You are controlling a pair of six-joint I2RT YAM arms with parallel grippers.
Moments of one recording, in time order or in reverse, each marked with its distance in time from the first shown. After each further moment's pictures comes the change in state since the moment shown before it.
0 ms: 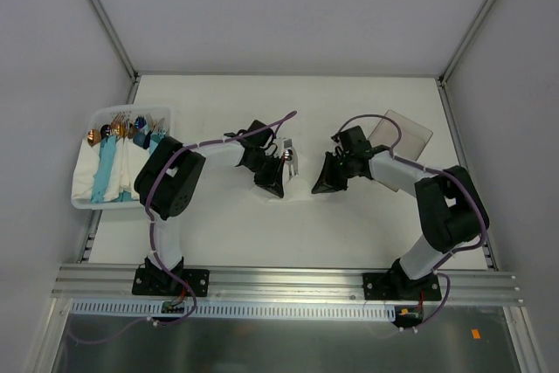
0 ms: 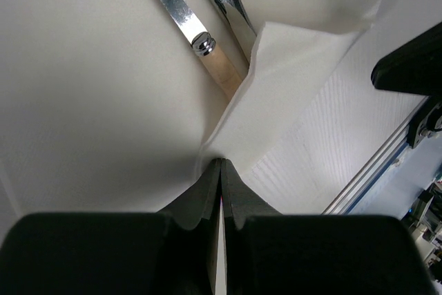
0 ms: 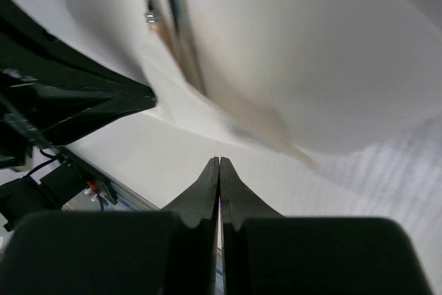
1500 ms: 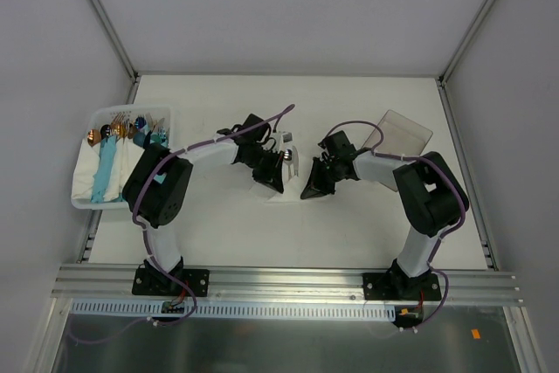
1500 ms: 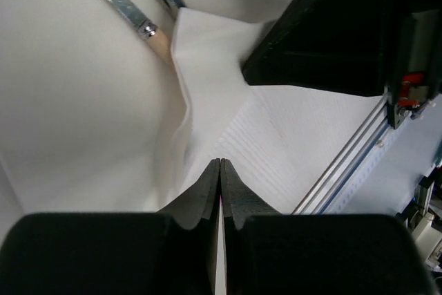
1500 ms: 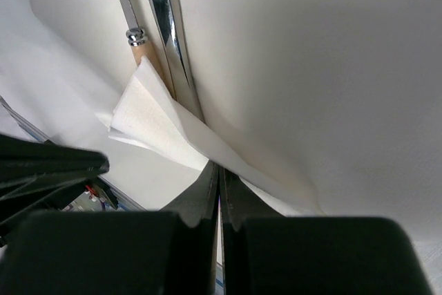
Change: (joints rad) left arm 0.001 -0.090 0.002 -0.042 0.057 0.031; right arm 0.087 0.156 0.039 0.102 -0.018 0.065
